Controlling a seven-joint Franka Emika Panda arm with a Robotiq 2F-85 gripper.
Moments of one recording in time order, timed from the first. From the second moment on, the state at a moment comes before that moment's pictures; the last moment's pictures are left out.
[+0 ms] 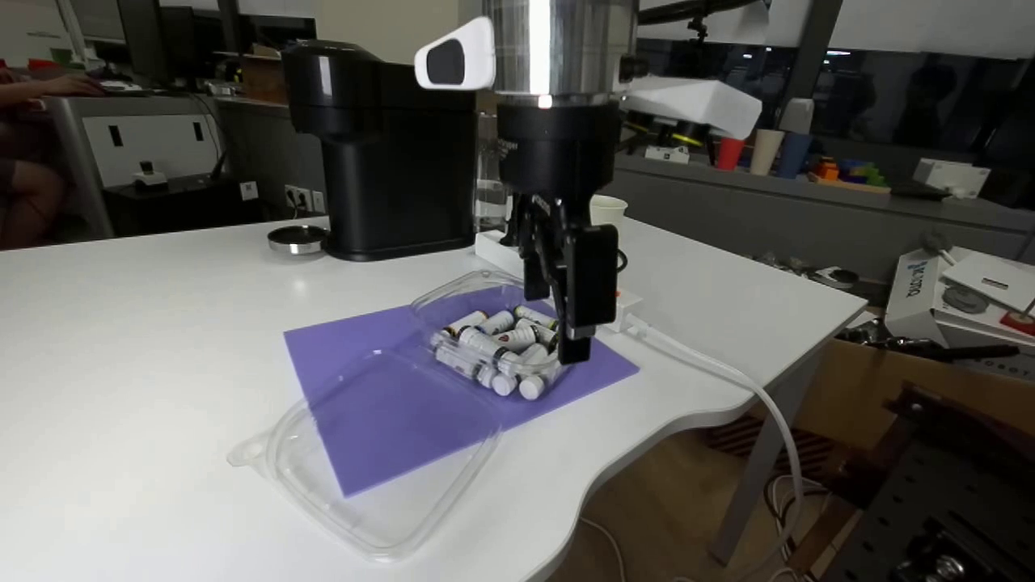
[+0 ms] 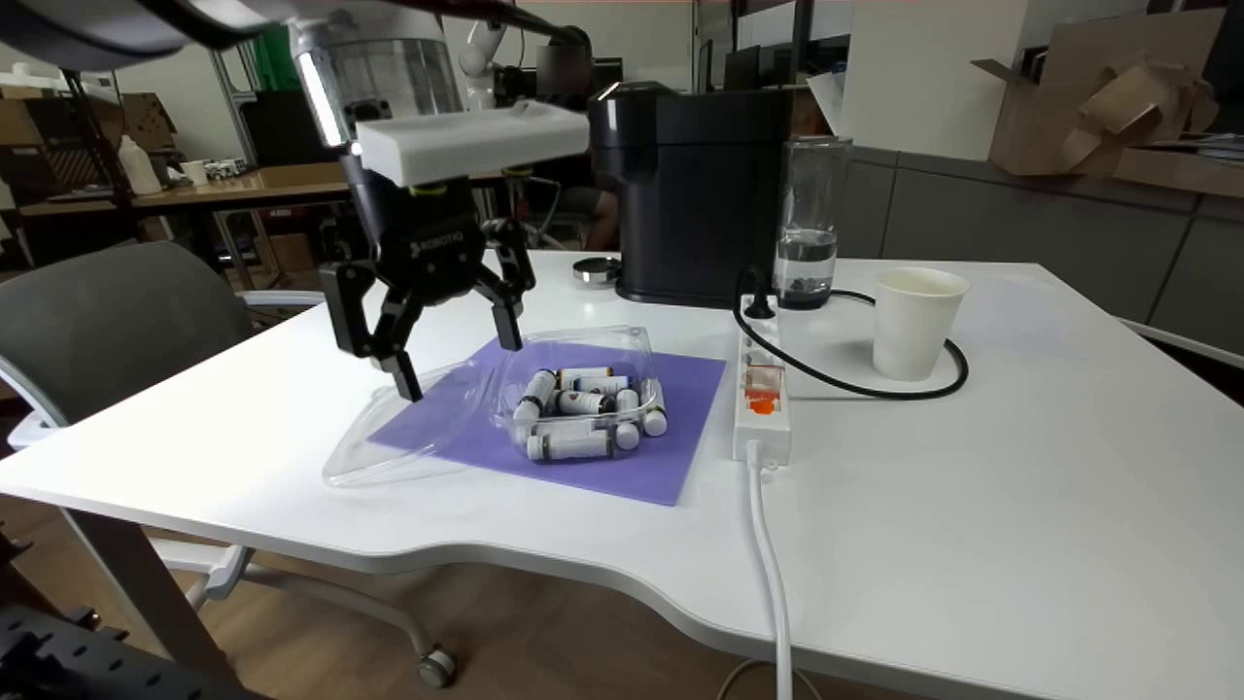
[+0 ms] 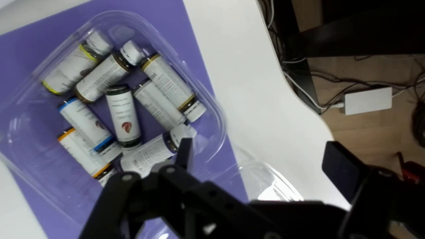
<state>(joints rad) 0.05 0.02 -0.07 -2.79 -0.27 2.78 -0.98</state>
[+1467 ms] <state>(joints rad) 0.09 0.17 -0.14 -2.76 -0.94 3.07 -0.96</state>
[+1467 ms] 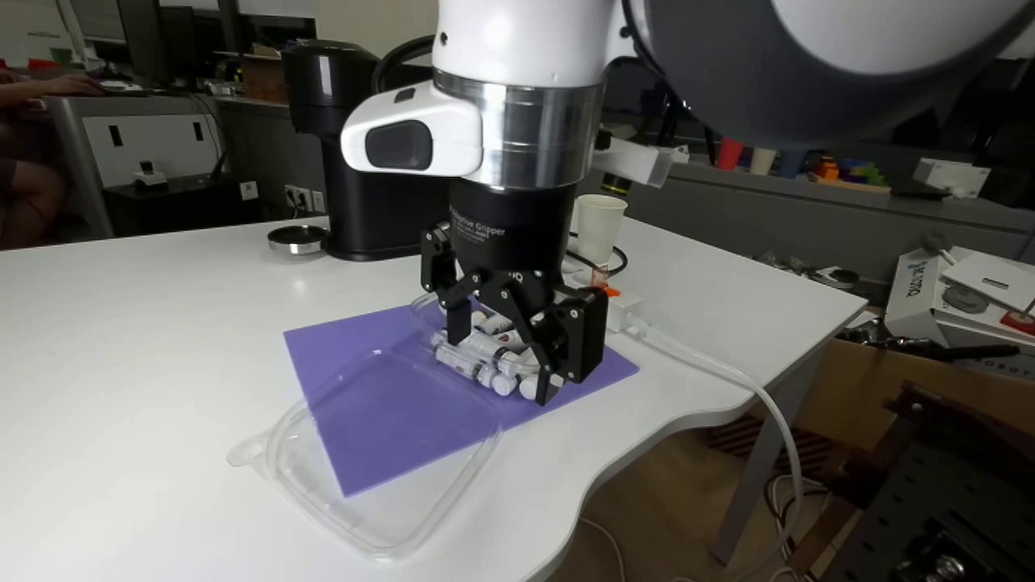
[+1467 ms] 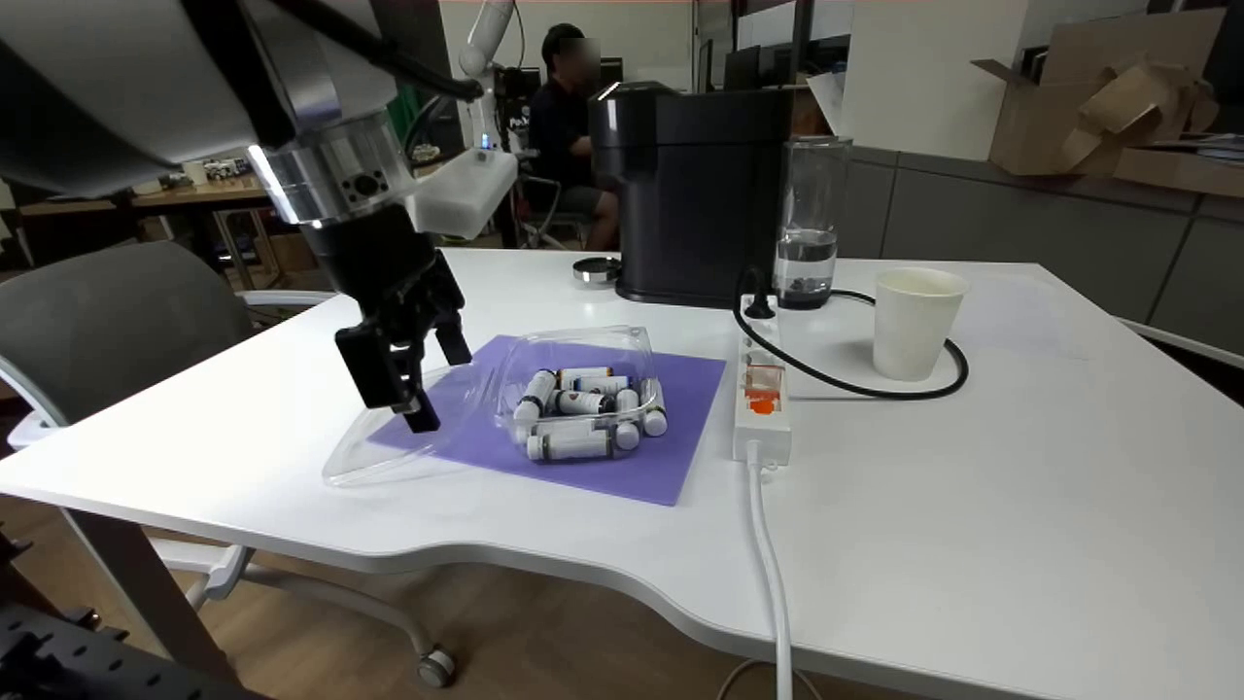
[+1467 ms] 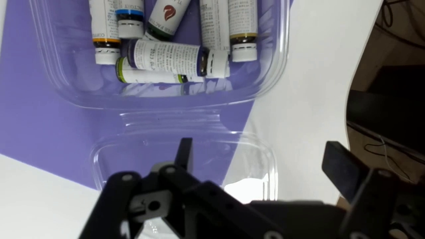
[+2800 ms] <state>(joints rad) 0.20 0.29 -0.25 -2.70 -1.08 3.15 -0.82</state>
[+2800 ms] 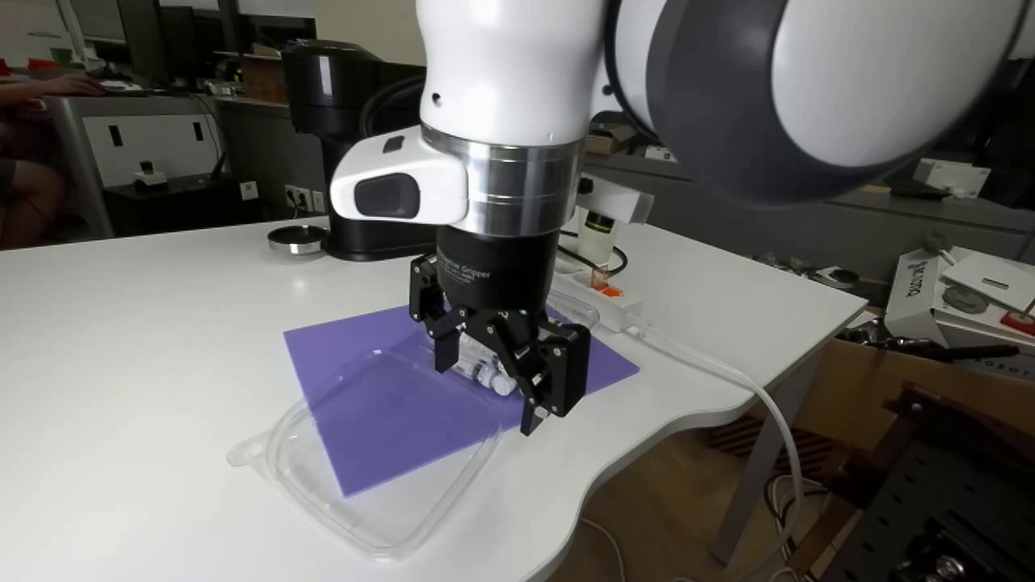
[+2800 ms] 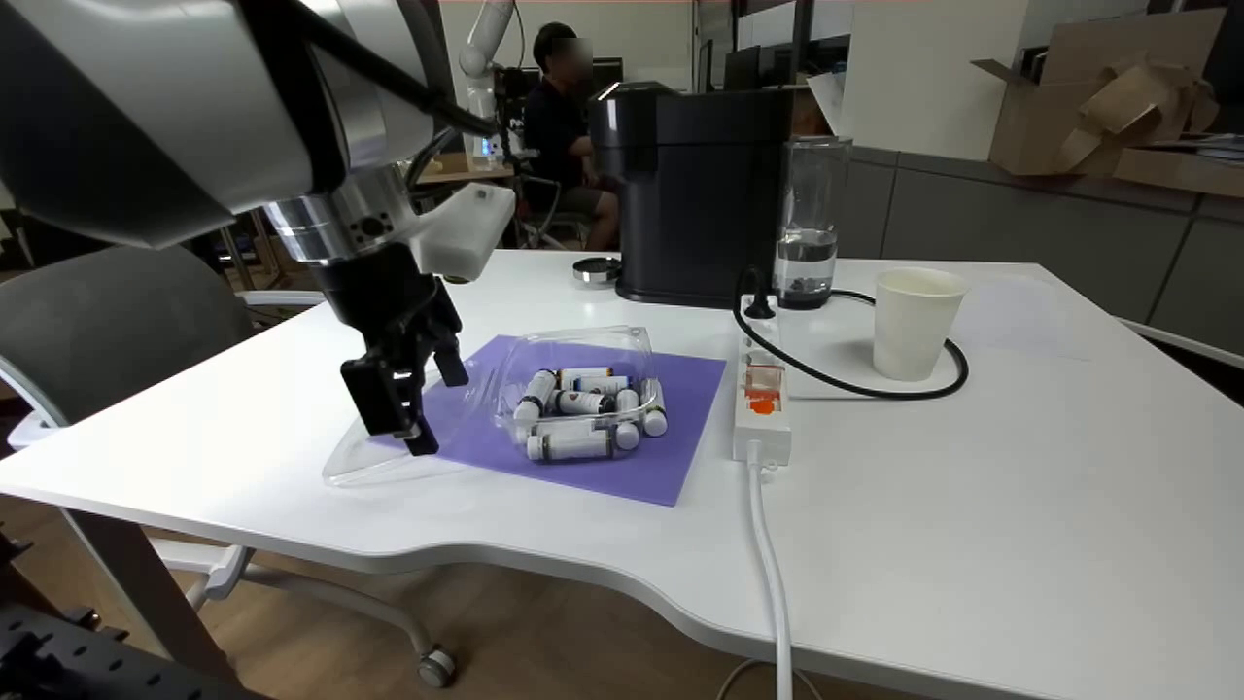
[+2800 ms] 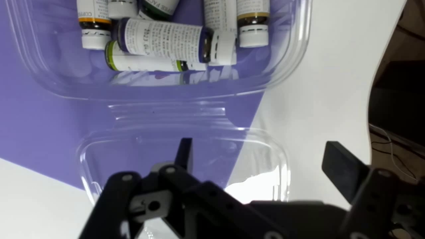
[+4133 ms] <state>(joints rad) 0.57 0.50 -0.53 -2.62 -1.10 3.35 -0.76</state>
